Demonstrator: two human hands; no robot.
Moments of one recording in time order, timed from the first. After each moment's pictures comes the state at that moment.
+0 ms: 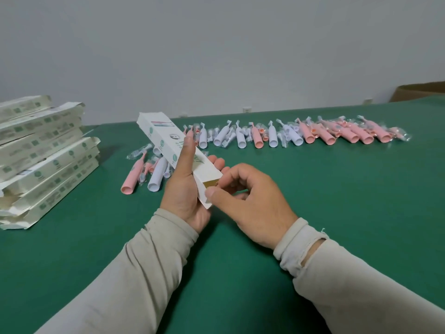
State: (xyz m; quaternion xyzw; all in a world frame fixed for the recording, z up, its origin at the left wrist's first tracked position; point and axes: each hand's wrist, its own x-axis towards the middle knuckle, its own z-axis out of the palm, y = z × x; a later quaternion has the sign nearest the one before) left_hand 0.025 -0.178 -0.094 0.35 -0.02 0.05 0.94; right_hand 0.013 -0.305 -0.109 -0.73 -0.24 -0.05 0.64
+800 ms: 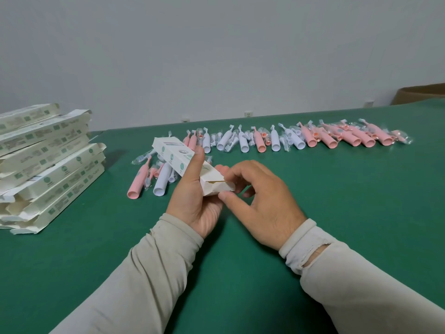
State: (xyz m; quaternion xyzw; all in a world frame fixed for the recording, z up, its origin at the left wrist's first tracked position) left_hand 0.019 -0.179 -0.087 0.37 0.01 0.02 0.93; right_hand 0.021 -0.315 -0.106 -0.79 -0.33 -0.21 0.47
